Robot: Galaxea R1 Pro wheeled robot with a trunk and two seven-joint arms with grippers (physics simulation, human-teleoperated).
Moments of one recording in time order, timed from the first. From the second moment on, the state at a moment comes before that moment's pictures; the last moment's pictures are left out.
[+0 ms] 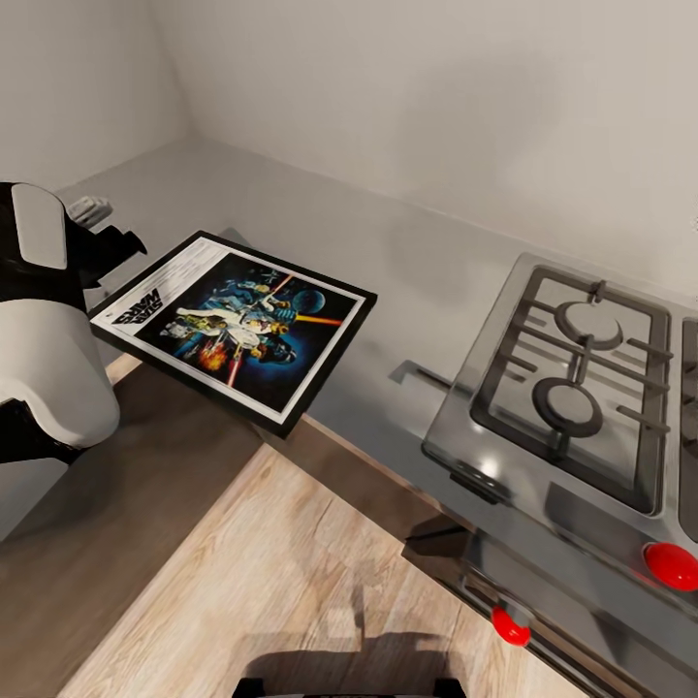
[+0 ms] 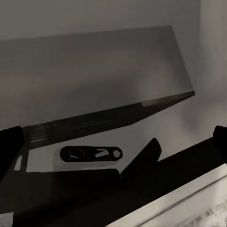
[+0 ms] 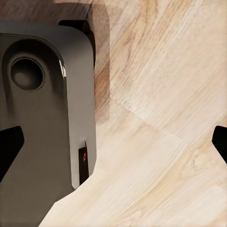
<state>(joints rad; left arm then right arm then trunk) -1.60 0.09 0.47 -0.87 0.37 0.98 0.64 -0.19 -0.30 -0.05 -0.07 -0.07 -0.35 0.39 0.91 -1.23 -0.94</state>
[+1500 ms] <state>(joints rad) -1.60 0.10 0.51 -0.86 0.37 0.98 0.64 -0.19 -0.30 -0.05 -0.07 -0.07 -0.35 0.39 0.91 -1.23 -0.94</state>
